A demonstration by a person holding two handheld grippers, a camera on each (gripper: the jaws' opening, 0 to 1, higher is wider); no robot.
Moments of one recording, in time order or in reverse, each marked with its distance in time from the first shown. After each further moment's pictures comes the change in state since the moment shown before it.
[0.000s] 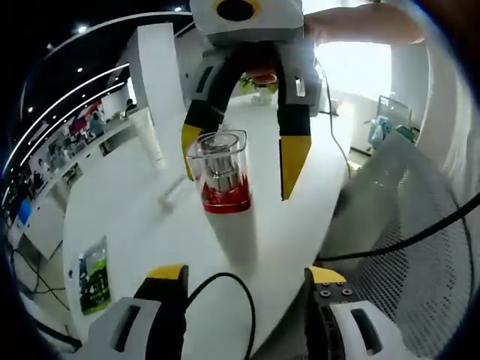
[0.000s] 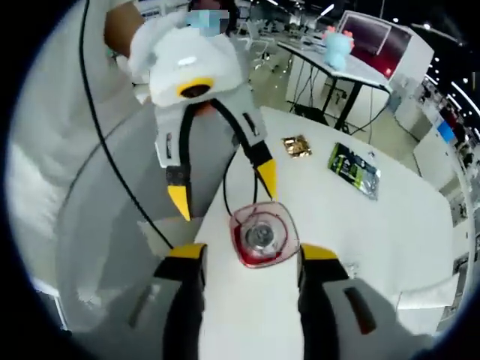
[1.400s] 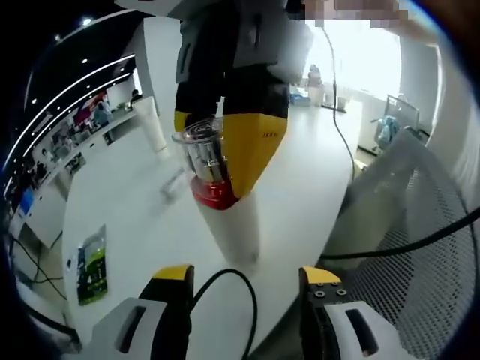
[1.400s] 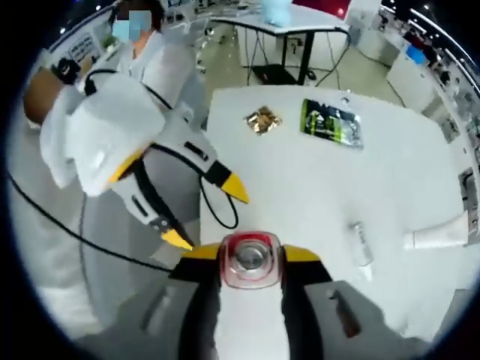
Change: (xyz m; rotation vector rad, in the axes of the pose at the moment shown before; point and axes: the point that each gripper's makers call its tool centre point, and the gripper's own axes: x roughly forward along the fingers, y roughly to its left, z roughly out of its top) left arm 0.006 0.005 -0.005 -0.064 0.034 0.027; right arm -0.003 -0.024 0.005 0.522 0.163 -0.104
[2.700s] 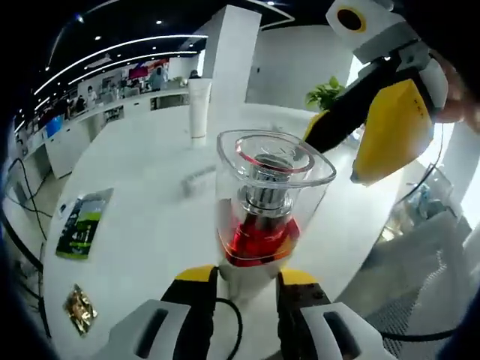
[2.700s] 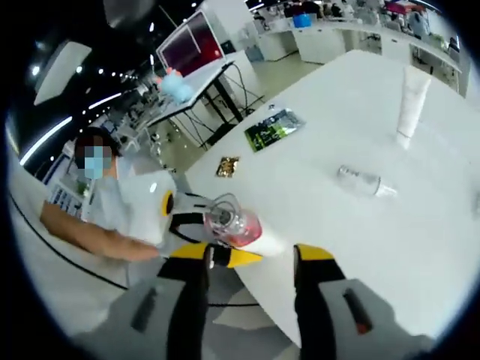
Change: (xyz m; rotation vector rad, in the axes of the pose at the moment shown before) left arm 0.034 0.013 0.023 -0.311 -0.083 0.102; right arm -0.039 -0.003 -0.033 0.579 -0.354 0.073
